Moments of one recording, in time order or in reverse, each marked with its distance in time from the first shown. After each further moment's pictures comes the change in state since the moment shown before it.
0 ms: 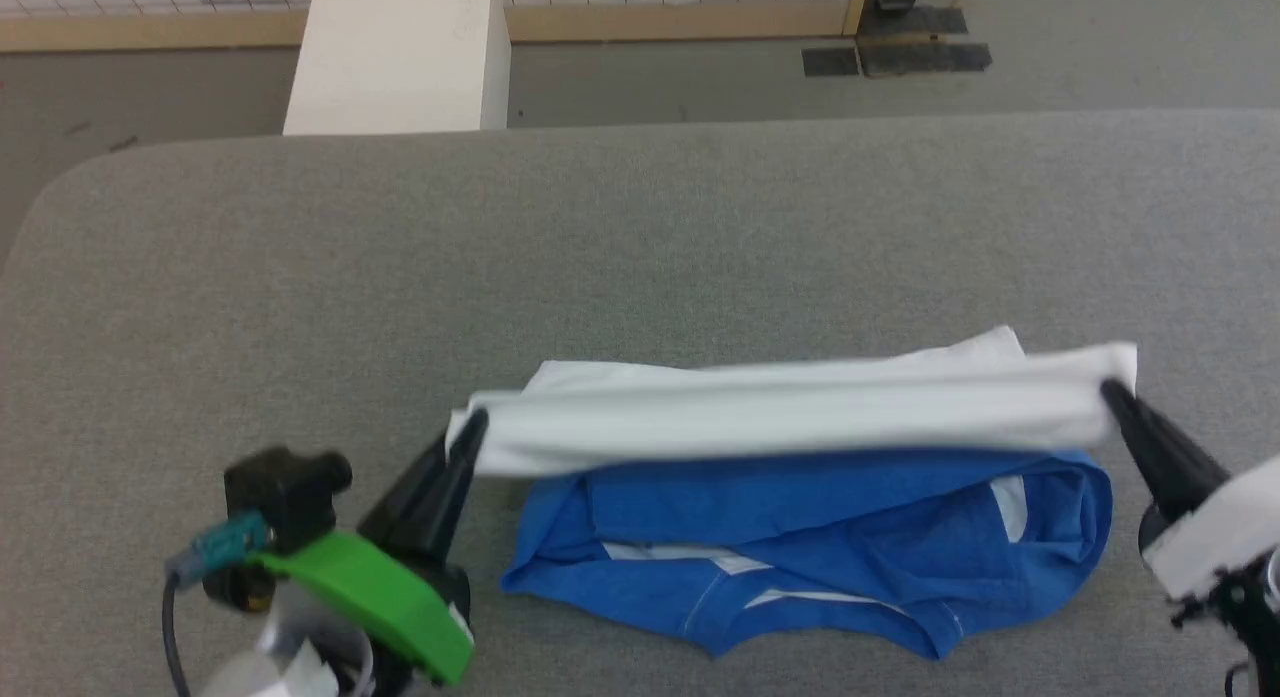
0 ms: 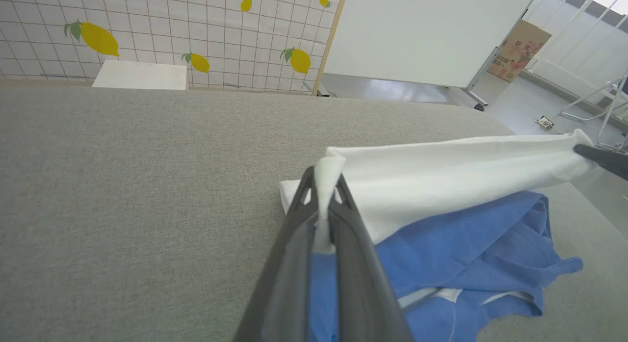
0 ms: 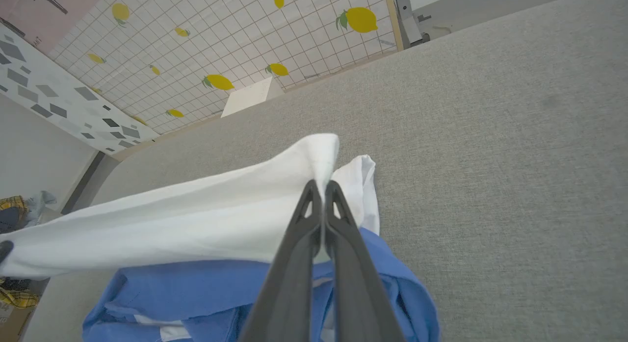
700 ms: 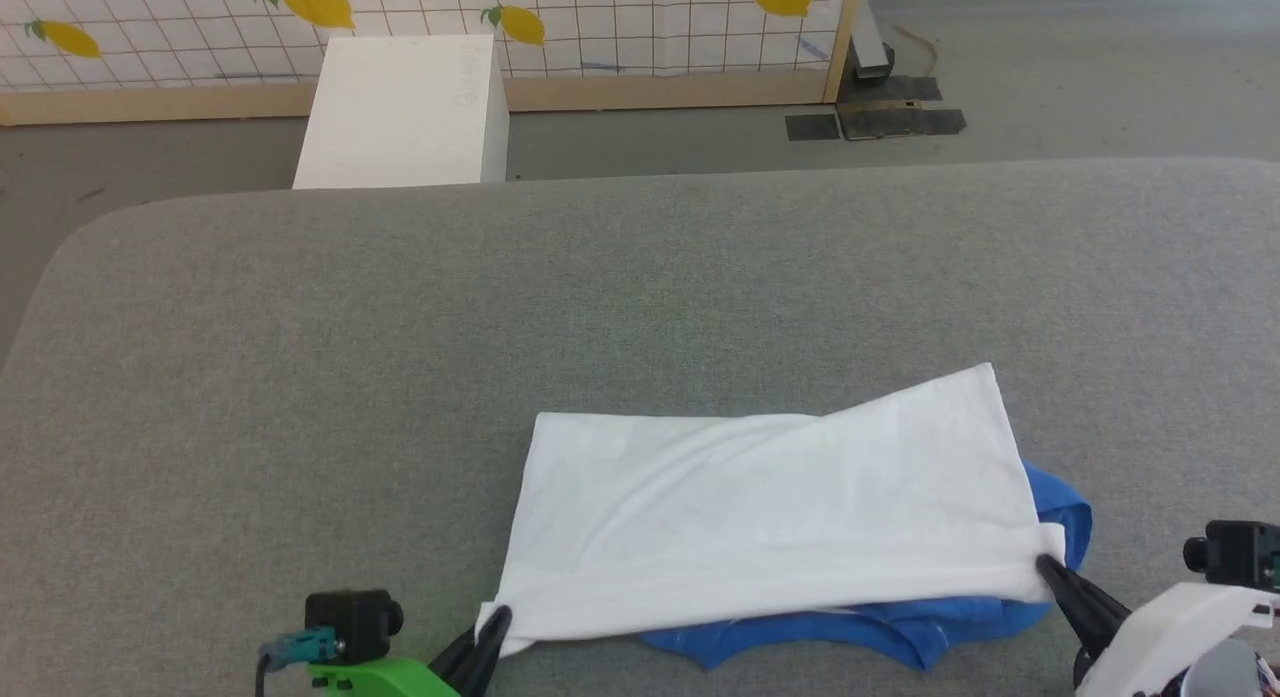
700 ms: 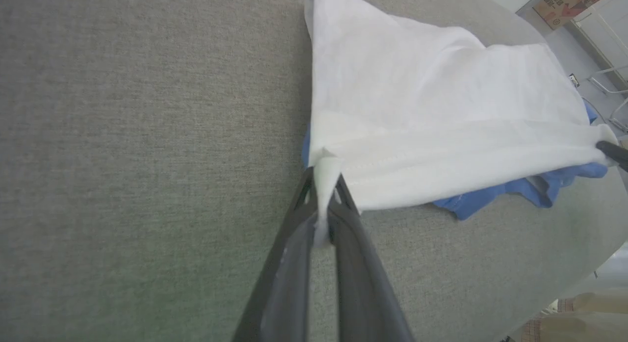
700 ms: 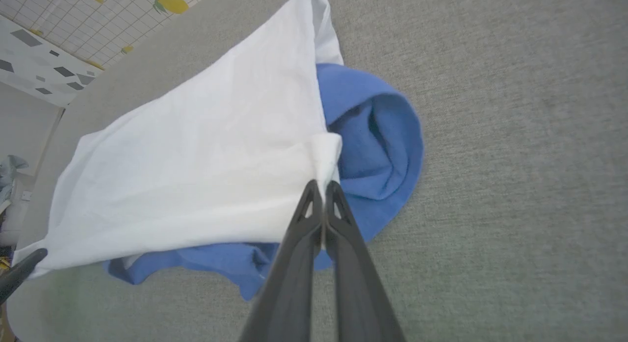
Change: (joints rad) left arm 0.168 -0.051 -0.073 0.215 -0.105 0.009 0.057; right arm 0.173 0.012 0.081 0.166 -0.039 0.000 -0.033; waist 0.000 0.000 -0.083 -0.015
